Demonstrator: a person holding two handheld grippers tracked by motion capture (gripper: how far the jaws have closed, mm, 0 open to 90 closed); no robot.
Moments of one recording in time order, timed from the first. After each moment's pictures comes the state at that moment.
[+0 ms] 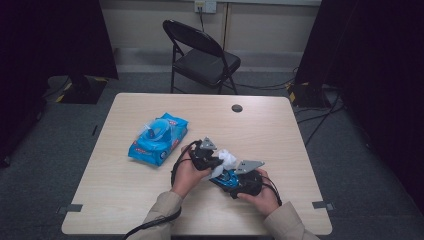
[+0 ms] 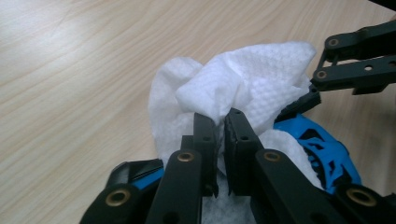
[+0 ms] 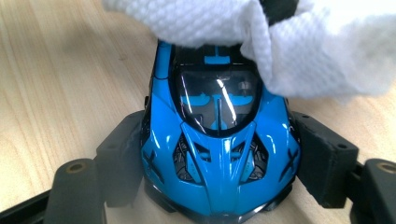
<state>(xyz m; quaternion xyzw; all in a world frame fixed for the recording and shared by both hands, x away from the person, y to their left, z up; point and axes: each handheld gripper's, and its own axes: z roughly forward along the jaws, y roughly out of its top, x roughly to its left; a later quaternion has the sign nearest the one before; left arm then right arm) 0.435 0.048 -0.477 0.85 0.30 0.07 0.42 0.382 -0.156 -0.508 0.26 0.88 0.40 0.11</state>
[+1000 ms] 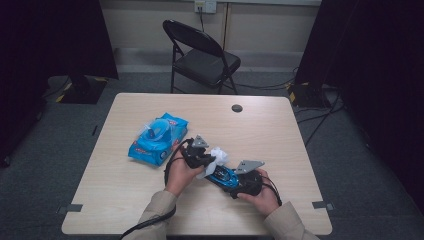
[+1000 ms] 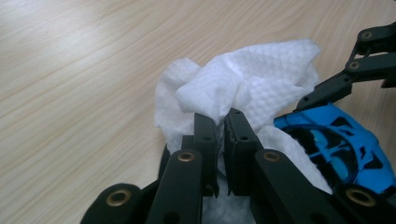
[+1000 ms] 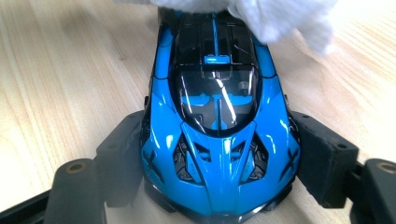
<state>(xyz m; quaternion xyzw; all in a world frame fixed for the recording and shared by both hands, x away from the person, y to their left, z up) 0.438 0.073 -0.477 0.85 0.32 0.09 0.41 0.382 -0.156 -0.508 0.26 0.88 0.40 0.11</state>
